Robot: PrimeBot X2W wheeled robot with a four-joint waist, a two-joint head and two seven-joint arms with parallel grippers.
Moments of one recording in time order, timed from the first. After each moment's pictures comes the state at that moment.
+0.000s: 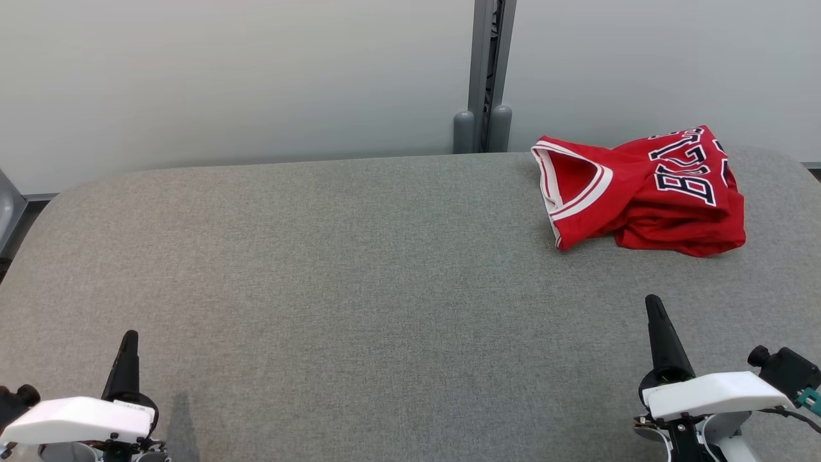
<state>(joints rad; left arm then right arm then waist) -0.05 0.11 0.19 0.28 -1.00 -0.05 0.10 -0.15 -0.09 0.18 0.37 1.05 0.13 -0.24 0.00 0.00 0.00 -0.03</state>
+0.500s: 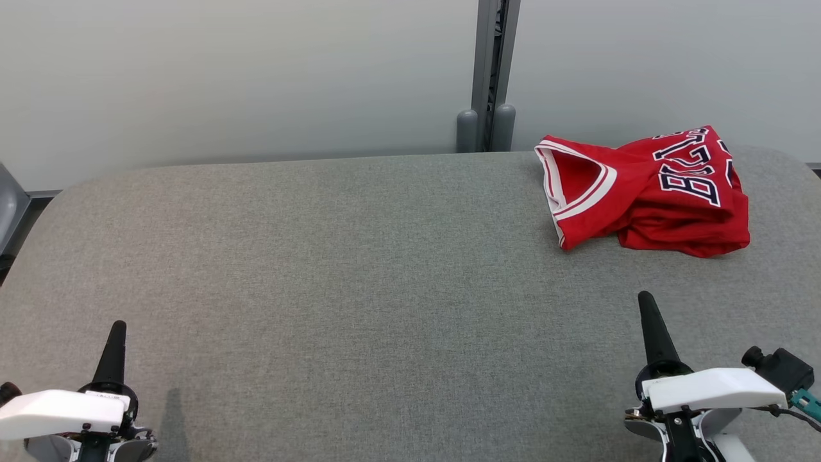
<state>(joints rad) -0.09 0.11 0.25 0.30 -1.14 -0.07 0.18 -0.17 -0.08 0.20 0.36 1.20 0.13 -0.23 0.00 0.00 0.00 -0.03</state>
